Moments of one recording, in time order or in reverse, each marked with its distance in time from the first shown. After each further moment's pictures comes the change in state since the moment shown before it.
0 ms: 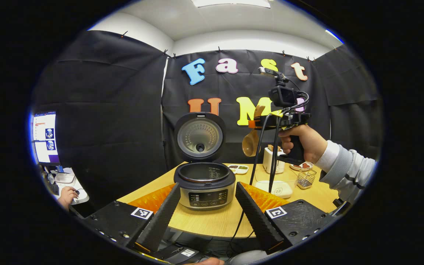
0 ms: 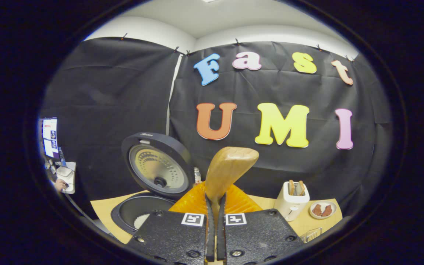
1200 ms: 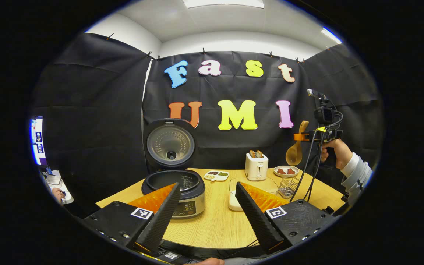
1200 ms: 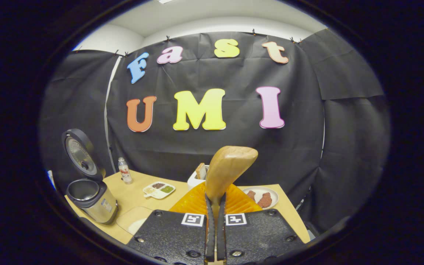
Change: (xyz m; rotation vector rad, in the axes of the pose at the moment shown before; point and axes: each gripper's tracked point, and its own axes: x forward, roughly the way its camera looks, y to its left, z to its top) left arm 0.033 -0.082 0.023 0.007 -0.022 -0.083; right arm -0.099 -0.296 -0.083 0.130 0.098 -0.357
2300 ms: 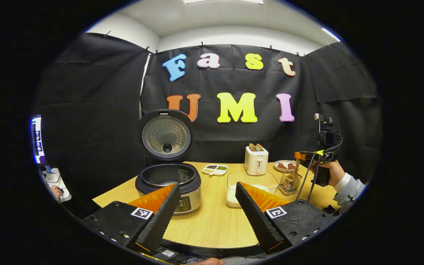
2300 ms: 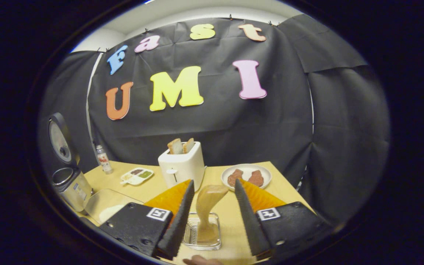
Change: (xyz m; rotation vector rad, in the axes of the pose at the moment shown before) left arm 0.020 -0.013 -0.018 -0.012 0.054 0.005; right arm 0.041 -0.067 -0.088 0.071 0.044 -0.090
